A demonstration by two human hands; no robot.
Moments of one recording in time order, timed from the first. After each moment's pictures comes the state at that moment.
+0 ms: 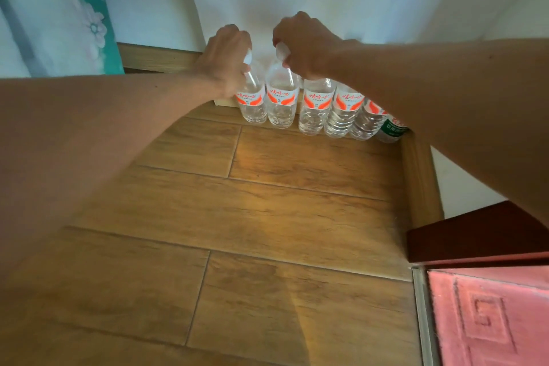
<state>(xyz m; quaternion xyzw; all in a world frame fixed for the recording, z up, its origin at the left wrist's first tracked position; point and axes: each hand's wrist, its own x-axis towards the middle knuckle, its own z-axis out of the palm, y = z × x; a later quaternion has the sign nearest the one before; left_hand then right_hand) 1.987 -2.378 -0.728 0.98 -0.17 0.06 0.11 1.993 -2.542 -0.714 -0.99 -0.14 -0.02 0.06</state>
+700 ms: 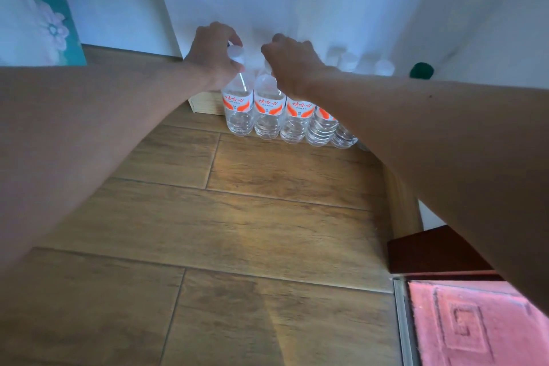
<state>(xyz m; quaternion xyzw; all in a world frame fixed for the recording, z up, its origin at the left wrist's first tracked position) 2.023 -2.399 -0.740 0.96 -0.13 0.05 0.26 1.995 -2.556 -0.736 -0.99 -0.13 -0.05 -0.04</state>
